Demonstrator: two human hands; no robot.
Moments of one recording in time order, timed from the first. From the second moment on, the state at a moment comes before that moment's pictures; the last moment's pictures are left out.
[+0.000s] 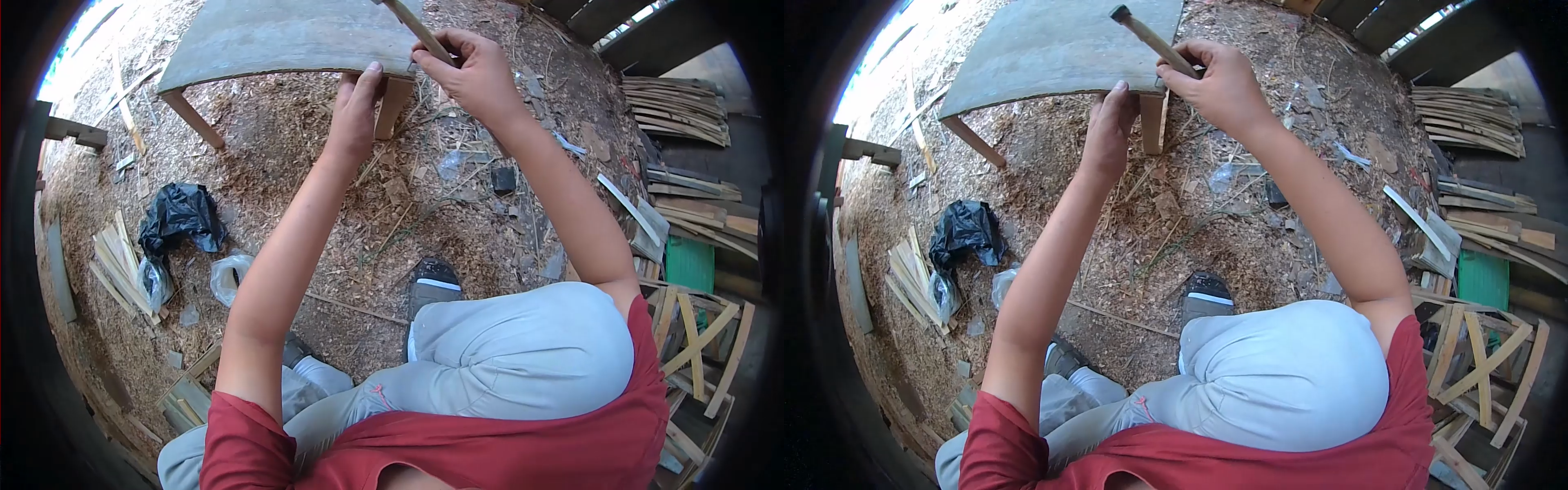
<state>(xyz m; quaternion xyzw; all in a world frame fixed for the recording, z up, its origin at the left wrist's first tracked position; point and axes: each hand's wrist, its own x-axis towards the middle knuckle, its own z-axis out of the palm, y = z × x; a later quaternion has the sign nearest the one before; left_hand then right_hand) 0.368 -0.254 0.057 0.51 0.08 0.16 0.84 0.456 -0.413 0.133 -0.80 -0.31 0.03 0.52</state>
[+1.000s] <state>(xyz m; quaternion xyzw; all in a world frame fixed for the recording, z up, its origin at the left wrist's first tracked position) 0.354 -0.273 0.033 0.54 0.11 0.41 0.73 0.448 -0.412 0.132 -0.80 -0.34 -0.01 0.49</state>
